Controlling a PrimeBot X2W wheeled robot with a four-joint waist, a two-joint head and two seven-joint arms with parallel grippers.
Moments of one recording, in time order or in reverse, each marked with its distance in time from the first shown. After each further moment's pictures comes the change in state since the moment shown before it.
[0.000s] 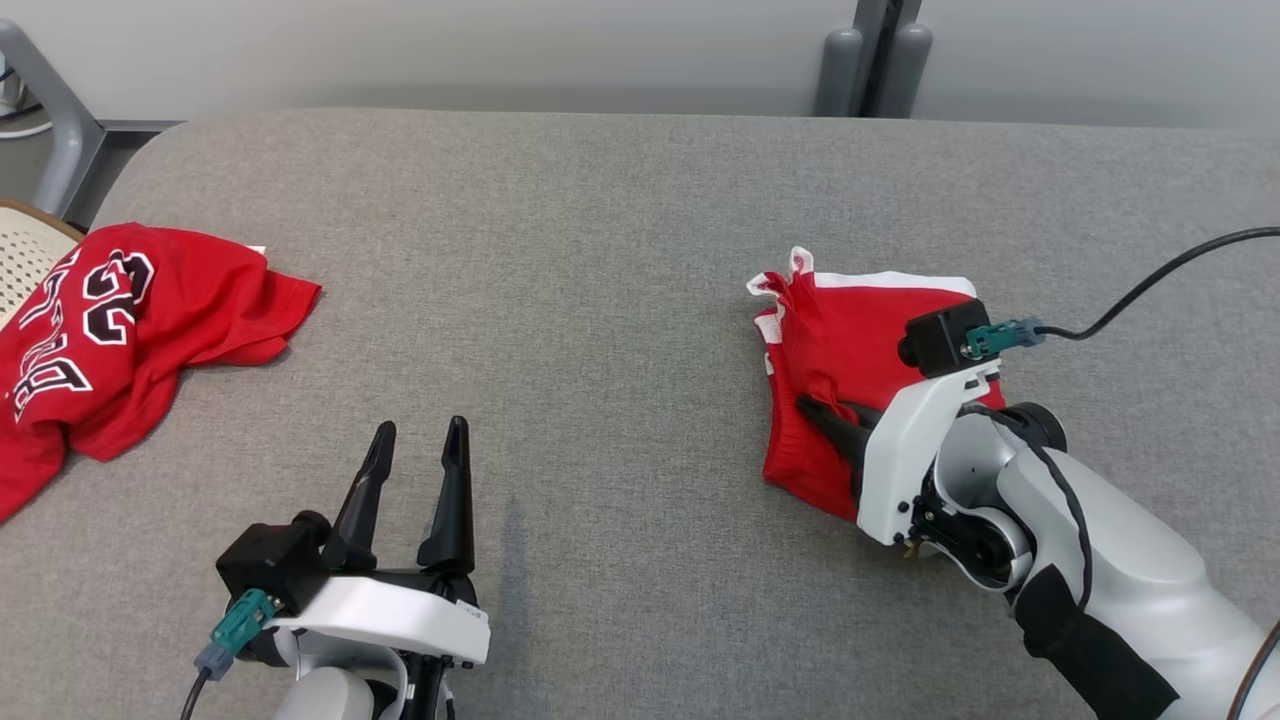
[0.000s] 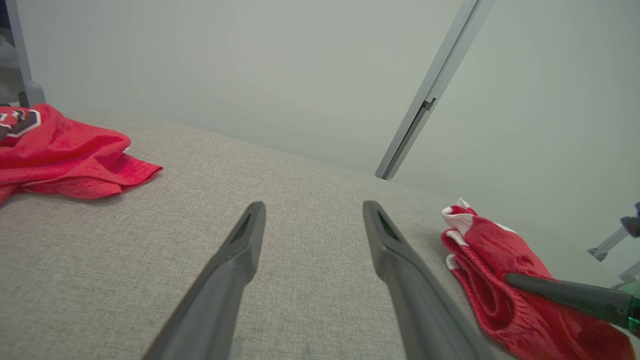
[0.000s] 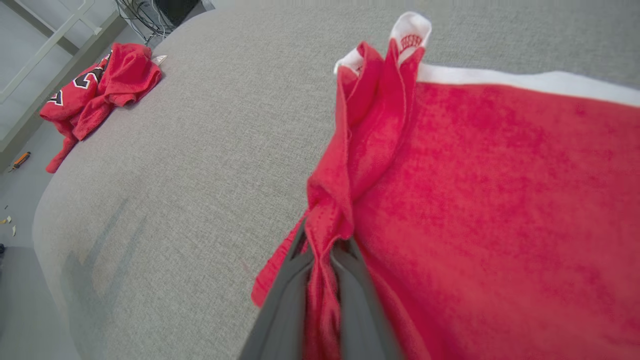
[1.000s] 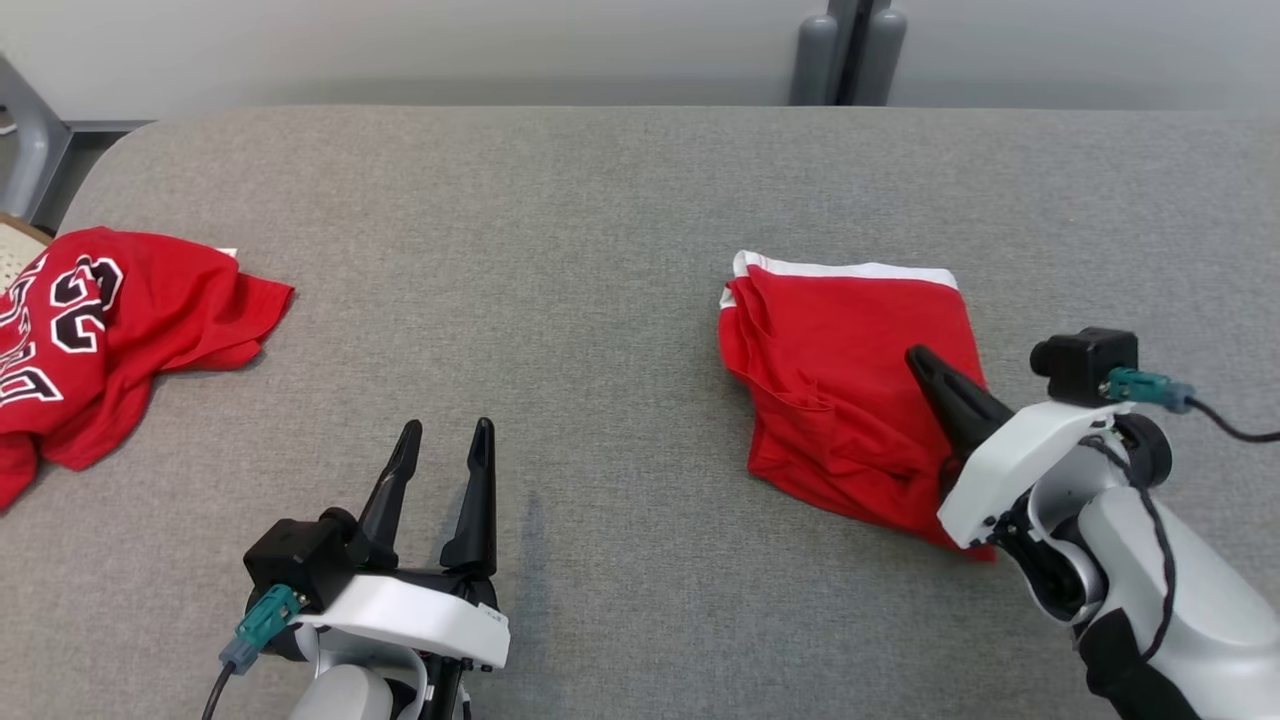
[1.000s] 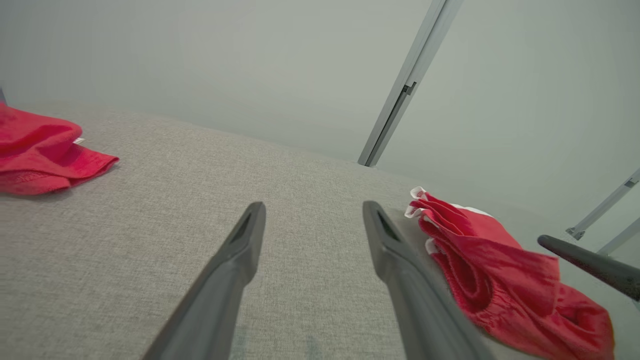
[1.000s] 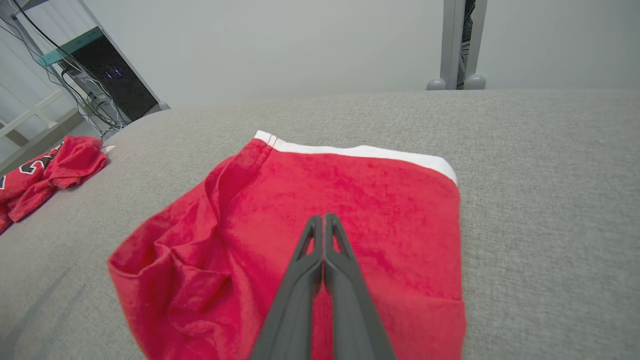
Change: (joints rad) left arm -0.010 0.000 -0.041 0.007 0.005 0.000 0.000; right arm 0.165 -0.040 -0.281 -0.101 -0.211 0.000 -0.246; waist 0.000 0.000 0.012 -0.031
